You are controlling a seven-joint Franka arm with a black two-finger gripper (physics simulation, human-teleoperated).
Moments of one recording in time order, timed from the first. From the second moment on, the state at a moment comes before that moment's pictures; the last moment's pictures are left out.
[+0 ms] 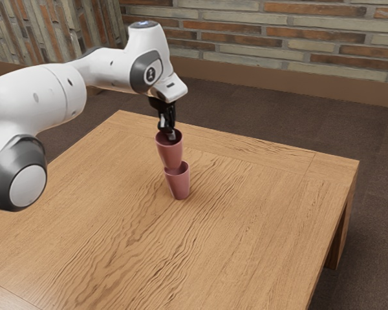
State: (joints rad) arm -0.23 0.59 0.27 -1.25 -0.16 1.94 1.22
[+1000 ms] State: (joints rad) arm -0.24 0.64 0.27 -1.25 -0.18 1.95 1.24
